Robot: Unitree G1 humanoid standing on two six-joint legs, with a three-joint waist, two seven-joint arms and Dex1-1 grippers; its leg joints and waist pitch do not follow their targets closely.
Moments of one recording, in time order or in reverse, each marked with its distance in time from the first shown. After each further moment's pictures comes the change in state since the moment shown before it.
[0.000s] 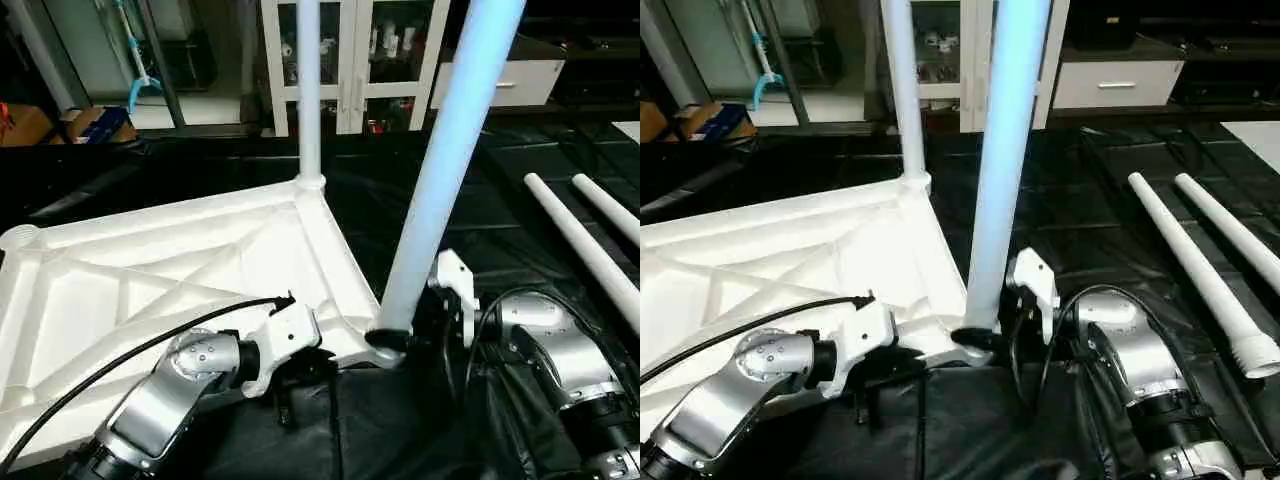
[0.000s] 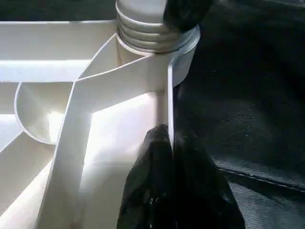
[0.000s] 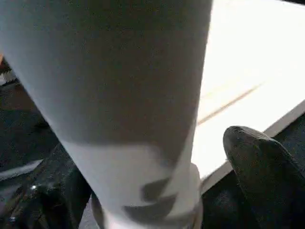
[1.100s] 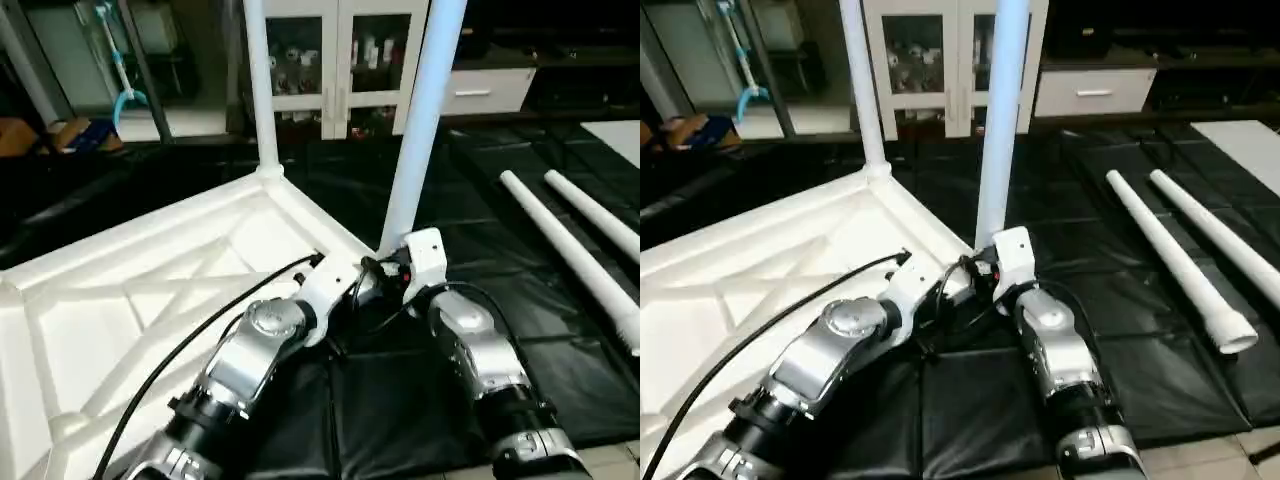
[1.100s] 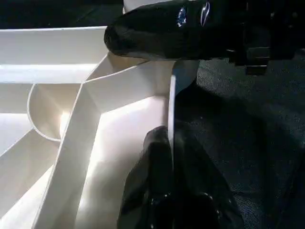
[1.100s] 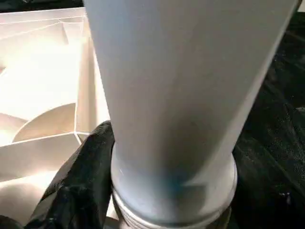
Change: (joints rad) left arm -0.228 -0.371 0.052 0.351 0.131 0.138 0.429; right arm -0.088 0.384 -0.144 0.235 -0.159 -0.029 -0.885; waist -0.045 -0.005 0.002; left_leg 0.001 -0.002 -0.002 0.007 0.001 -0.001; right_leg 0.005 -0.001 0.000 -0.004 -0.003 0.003
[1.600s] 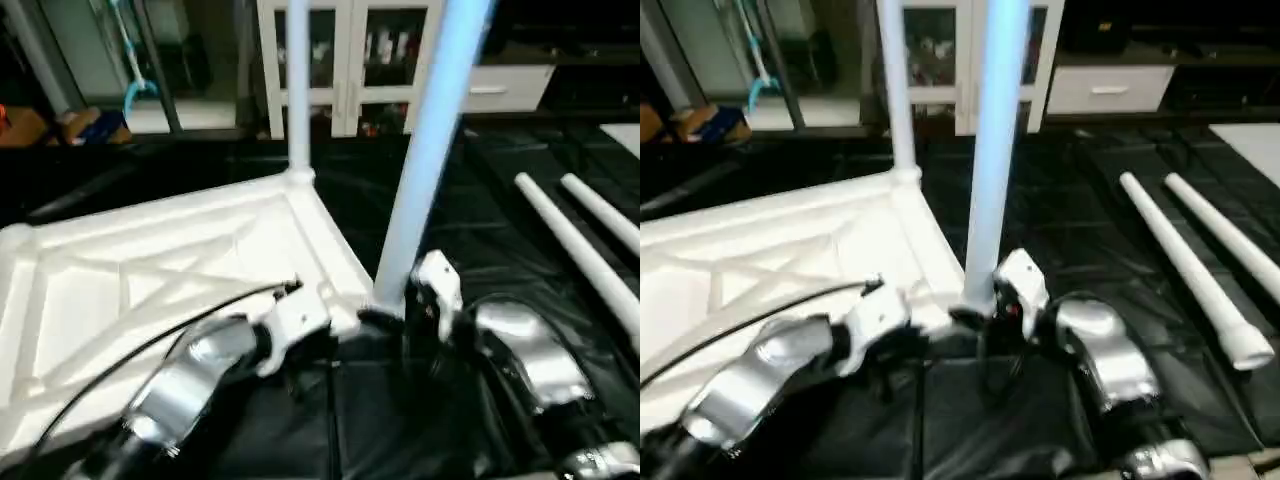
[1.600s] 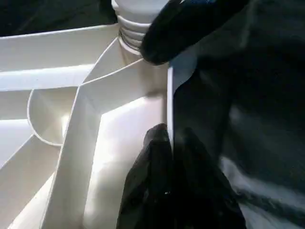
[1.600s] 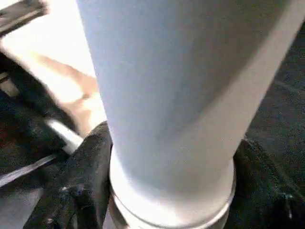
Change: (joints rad) left arm 0.099 0.229 -0.059 -0.186 -0.014 -0.104 -0.205; right arm 0.050 -0.192 0.095 -0.075 0.067 -0.019 0.438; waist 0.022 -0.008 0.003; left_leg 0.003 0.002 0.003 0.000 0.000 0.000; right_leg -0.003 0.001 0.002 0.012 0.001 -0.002
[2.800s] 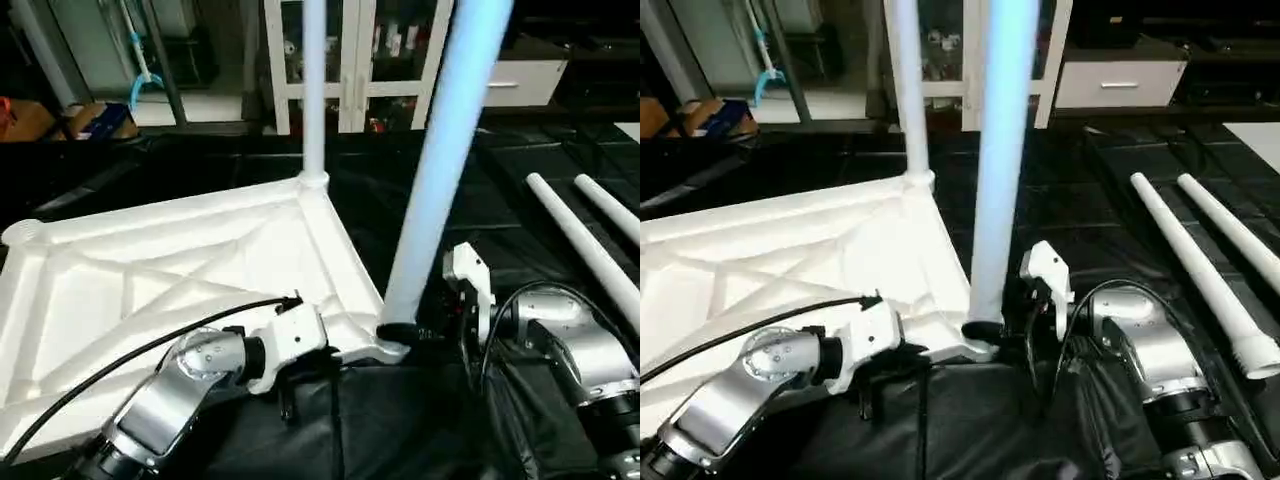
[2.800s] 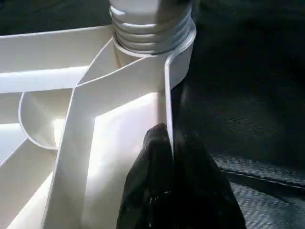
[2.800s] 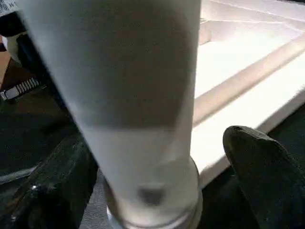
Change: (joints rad) left arm 0.109 0.143 -0.024 -0.139 -0.085 -0.116 -0.191; right arm 0.039 -0.231 0.032 -0.199 0.147 0.122 0.446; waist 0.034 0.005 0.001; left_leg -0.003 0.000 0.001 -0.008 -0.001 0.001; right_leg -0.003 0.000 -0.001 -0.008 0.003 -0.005
